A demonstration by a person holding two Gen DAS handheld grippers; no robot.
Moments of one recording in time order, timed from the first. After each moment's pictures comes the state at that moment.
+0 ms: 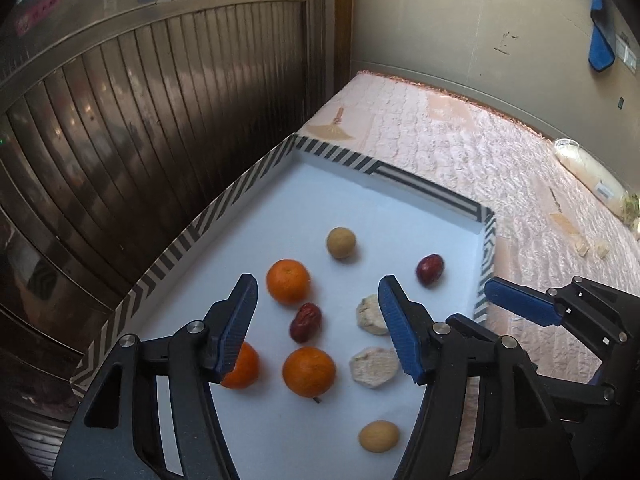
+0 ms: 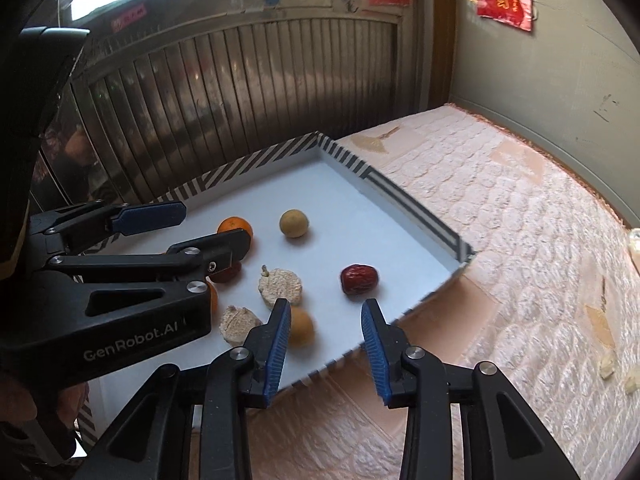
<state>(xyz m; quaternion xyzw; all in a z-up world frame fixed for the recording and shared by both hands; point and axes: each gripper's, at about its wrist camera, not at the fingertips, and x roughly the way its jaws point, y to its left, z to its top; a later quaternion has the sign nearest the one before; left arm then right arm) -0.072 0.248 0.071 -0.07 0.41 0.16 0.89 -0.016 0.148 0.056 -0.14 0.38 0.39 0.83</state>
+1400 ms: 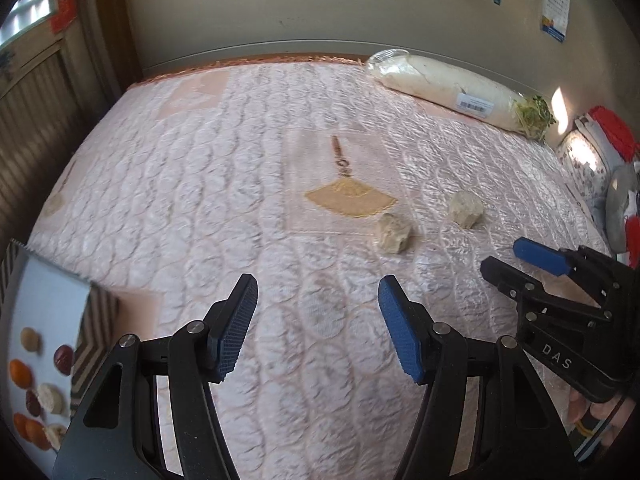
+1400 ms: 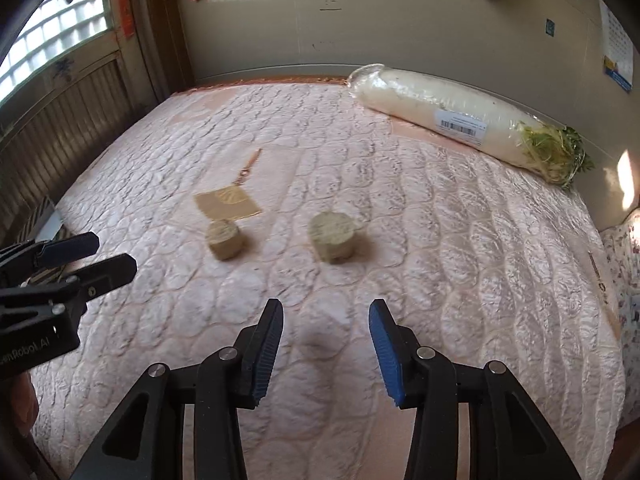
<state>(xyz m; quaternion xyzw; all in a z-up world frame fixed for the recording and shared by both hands) 0.073 -0.005 0.044 0.01 0.46 -0.05 0.88 0.085 -0.163 0.024 -0.03 0.45 0.12 0.89</state>
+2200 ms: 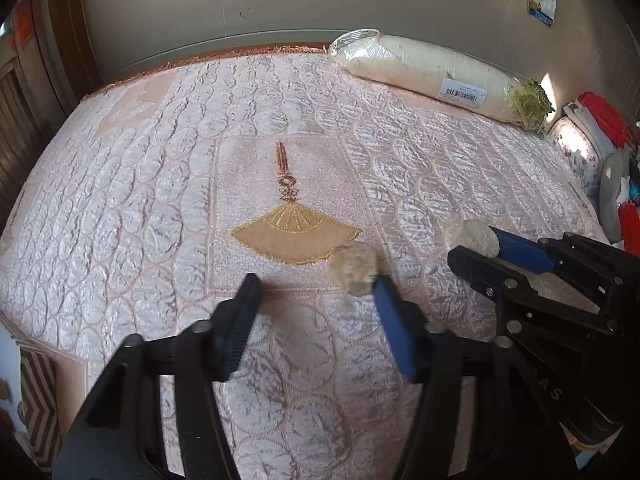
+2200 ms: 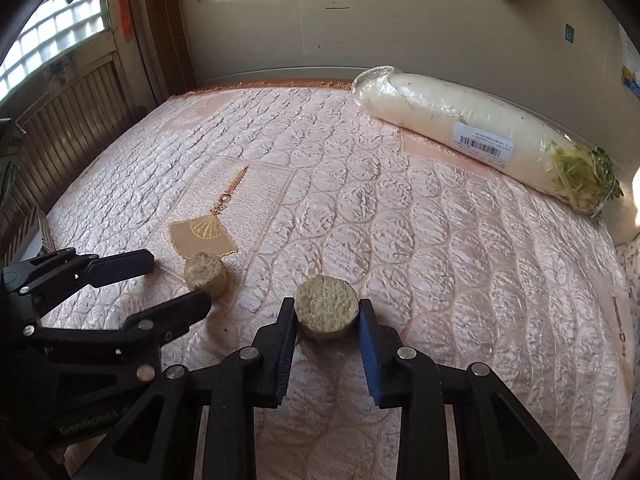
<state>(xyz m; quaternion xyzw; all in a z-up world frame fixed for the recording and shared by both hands) 0.128 -0.039 0.015 0.02 0.47 -0.09 0.88 0.134 -0.161 0.013 -0.03 0.44 0.14 0.89</state>
